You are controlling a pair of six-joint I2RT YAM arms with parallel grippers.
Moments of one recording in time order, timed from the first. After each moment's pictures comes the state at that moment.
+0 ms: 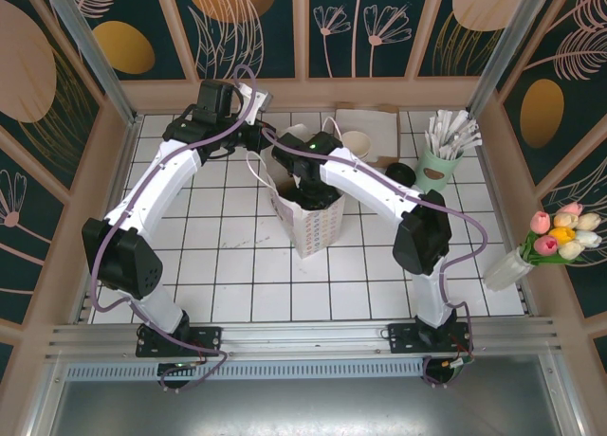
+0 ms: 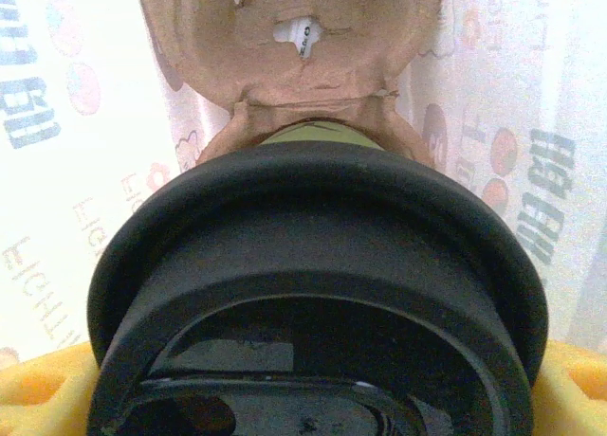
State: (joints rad) left arm -0.36 1.69 1.65 -0.64 0.47 -0.05; right arm 0.84 2.01 1.93 -1.39 0.02 0.41
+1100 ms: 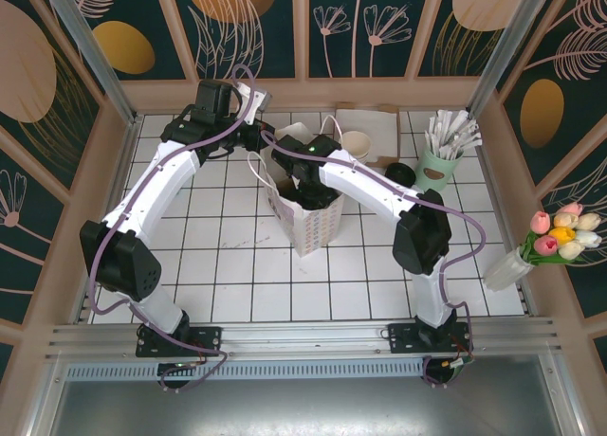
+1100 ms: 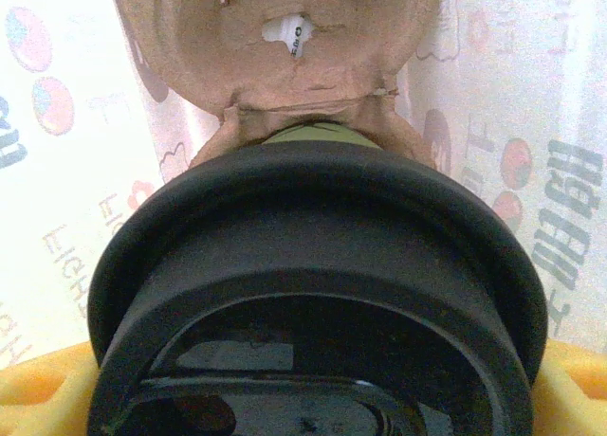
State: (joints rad) left arm -0.36 1.67 1.65 -0.64 0.46 -0.05; right arm 0.84 2.01 1.89 -1.33 0.03 0.39
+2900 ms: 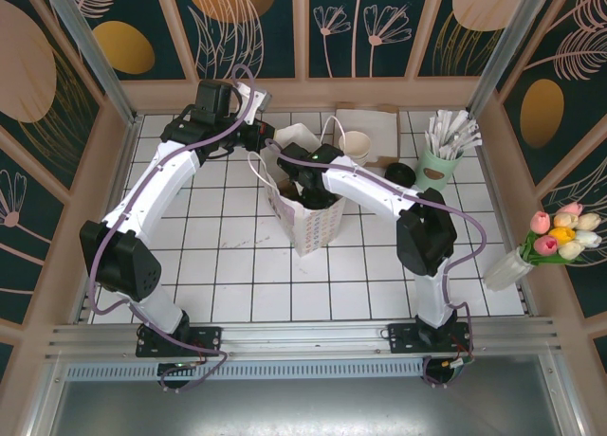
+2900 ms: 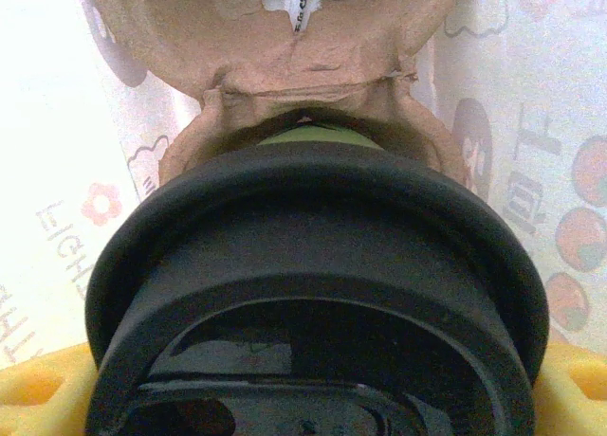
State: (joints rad) left arm -0.36 1.67 1.65 -0.64 0.46 -0.05; right arm 0.82 1.98 1.74 -1.21 -0.02 0.38
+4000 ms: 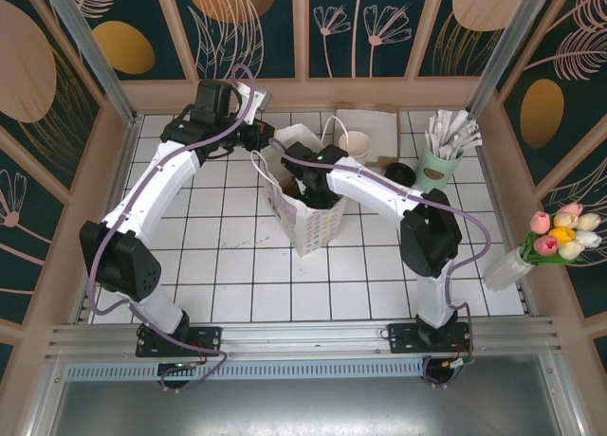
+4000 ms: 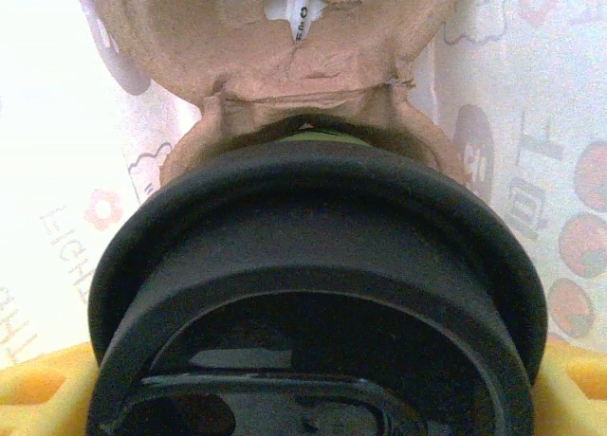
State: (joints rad) left arm -0.36 1.67 1.65 -0.64 0.46 -0.05; right arm 0.80 1.95 1.69 -1.15 -0.05 0.37
